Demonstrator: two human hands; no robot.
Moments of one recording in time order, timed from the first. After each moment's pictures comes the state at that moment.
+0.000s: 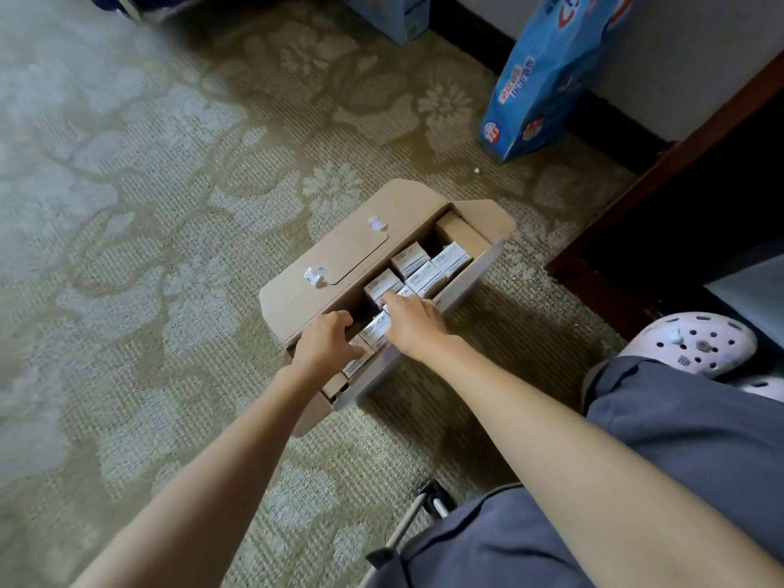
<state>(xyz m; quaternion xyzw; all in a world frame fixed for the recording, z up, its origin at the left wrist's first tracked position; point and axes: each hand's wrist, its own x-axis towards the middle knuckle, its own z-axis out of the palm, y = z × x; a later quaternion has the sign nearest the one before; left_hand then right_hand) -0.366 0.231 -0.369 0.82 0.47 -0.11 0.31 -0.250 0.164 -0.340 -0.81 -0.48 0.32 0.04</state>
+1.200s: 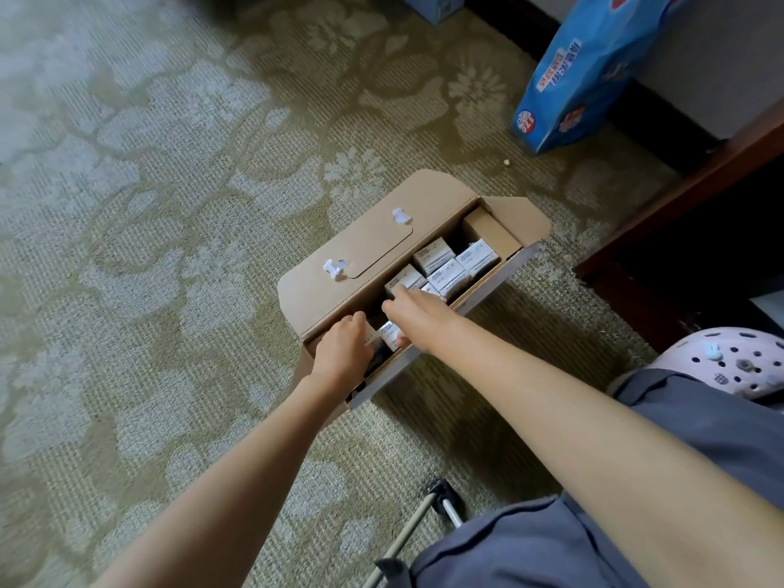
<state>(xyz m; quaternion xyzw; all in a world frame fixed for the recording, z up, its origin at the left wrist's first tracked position) -0.371 0.222 -0.389 0.85 0.46 -0.13 0.24 -0.245 0.187 -0.343 -0.68 -0.68 0.26 -0.13</state>
